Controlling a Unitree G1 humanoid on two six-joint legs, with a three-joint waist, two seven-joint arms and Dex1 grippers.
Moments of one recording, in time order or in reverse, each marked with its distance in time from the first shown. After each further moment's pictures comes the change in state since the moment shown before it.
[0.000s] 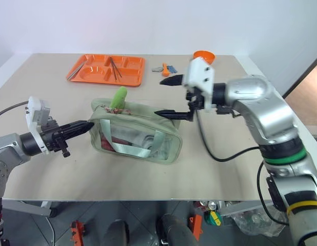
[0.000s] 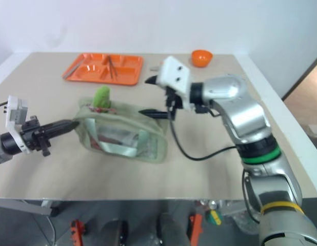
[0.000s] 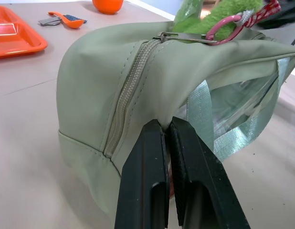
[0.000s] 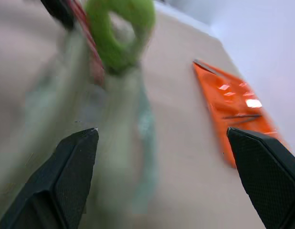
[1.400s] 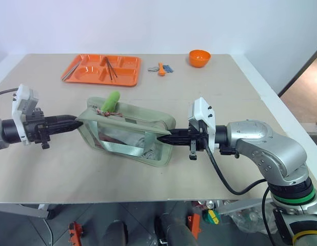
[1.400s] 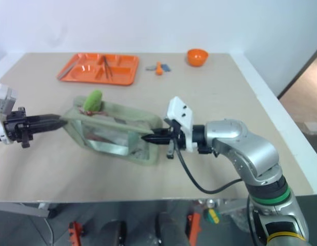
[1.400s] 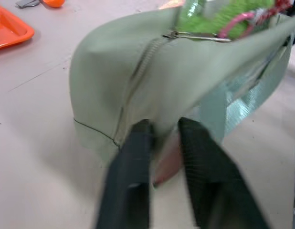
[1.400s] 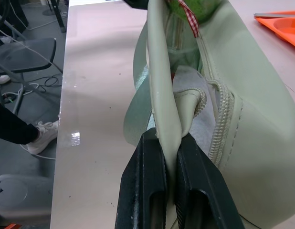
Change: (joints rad) left arm -0.163 0.179 -0.080 0.251 0.130 -0.039 -0.282; right arm 0.417 -0.044 -0.204 -0.507 0.468 0.566 -0.133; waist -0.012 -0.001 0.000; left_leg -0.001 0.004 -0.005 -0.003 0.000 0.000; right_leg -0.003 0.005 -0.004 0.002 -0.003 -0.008
